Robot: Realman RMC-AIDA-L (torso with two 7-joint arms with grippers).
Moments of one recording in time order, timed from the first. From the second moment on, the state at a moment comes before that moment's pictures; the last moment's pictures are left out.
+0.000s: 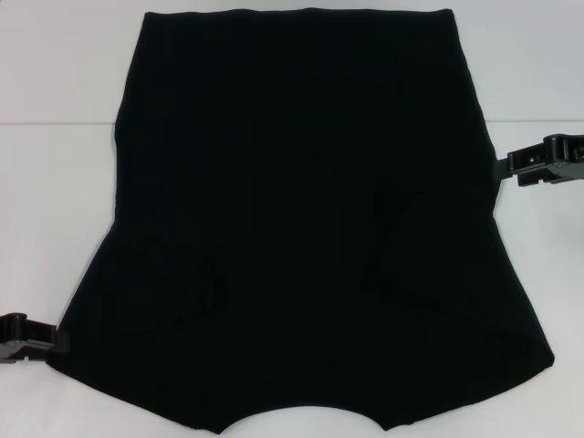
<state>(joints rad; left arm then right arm) -0.53 -2.03 0.32 0.92 2.73 1.62 -2.40 0.81 1.86 -0.68 -0.71 -2.42 -1.43 2.49</state>
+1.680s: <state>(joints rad) -0.57 -2.06 0.38 0.89 2.72 1.58 -2.39 0.80 1.86 -0.65 -0.72 -2.41 -1.47 2.49</state>
